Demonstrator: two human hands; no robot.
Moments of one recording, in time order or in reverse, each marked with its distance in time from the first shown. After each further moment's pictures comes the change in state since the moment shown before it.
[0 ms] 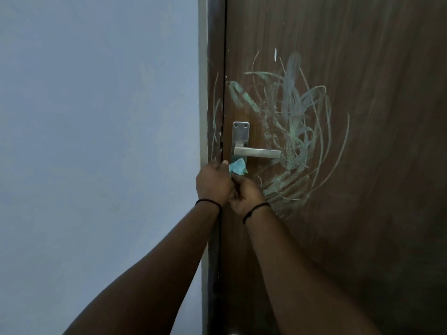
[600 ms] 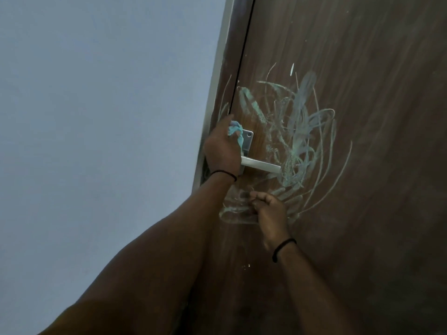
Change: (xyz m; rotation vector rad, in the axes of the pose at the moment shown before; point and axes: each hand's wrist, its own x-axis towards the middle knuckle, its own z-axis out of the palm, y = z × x) left_hand 0.047 0.056 0.028 -0.237 0.345 0.302; right_hand -0.018 -0.034 -0.072 -0.789 0.151 -0.411
